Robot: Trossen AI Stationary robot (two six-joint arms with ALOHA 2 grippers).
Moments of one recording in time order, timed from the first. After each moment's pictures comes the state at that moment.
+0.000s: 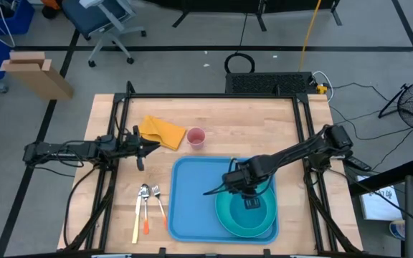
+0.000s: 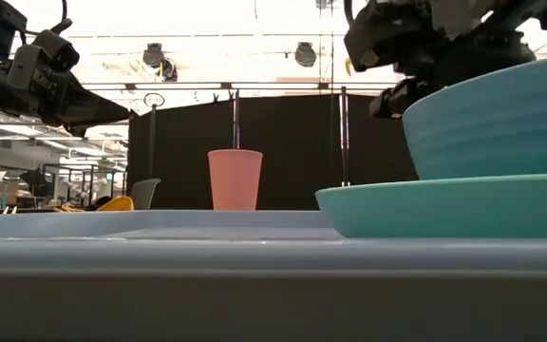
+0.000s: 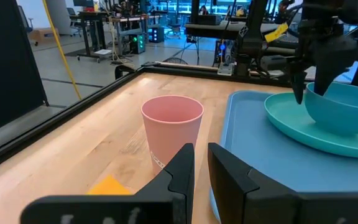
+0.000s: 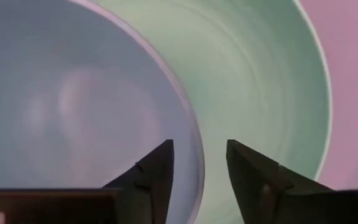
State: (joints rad) left arm 0.03 0.18 0.01 0.05 -0.18 -0.07; right arm 0.30 1.77 1.28 -0.95 -0.16 0.18
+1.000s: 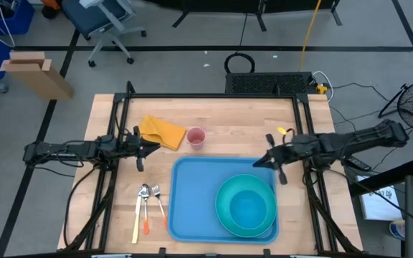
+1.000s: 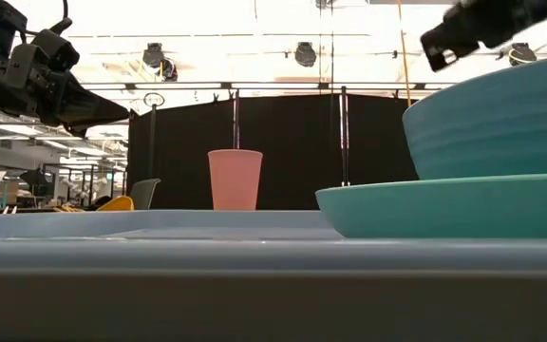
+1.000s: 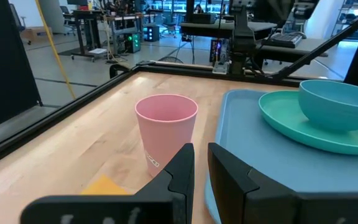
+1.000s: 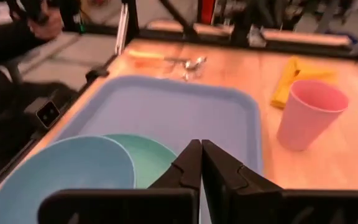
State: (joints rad) left arm 0.03 0.18 0.01 0.05 -0.16 -0.07; right arm 0.16 0.71 0.49 -0.12 -0.05 0.00
